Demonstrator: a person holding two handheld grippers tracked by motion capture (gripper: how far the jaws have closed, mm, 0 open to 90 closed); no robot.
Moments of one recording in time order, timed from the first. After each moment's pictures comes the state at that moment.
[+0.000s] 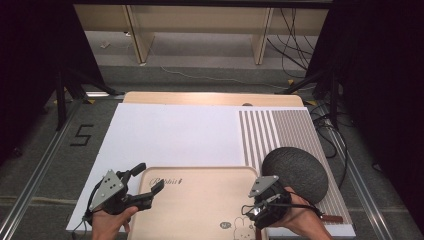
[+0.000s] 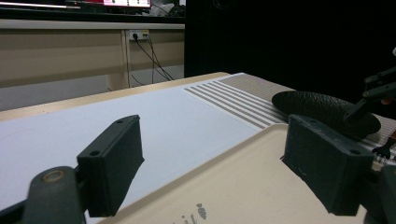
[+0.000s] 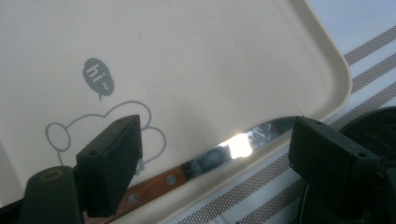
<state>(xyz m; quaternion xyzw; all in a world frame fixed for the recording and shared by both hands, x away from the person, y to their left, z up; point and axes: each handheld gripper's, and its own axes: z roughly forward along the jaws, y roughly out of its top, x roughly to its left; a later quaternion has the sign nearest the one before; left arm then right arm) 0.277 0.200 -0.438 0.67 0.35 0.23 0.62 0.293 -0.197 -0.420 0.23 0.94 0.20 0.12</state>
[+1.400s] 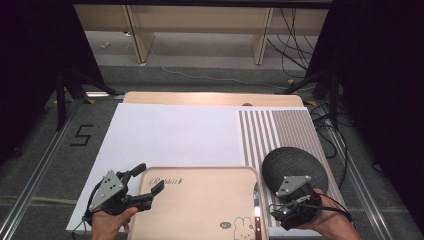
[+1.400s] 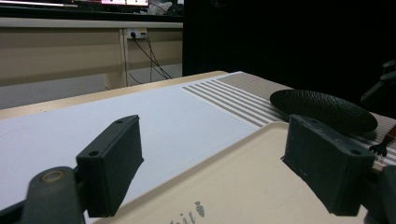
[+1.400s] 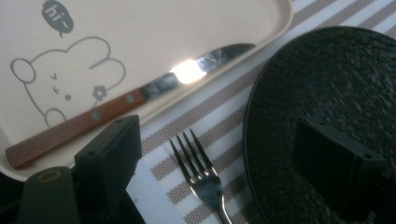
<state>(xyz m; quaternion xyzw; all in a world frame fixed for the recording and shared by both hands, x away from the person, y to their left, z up) 0.275 0.201 -0.438 0.67 0.35 0.23 0.61 0.284 -0.258 -0.407 0.27 0.93 0.18 0.14</state>
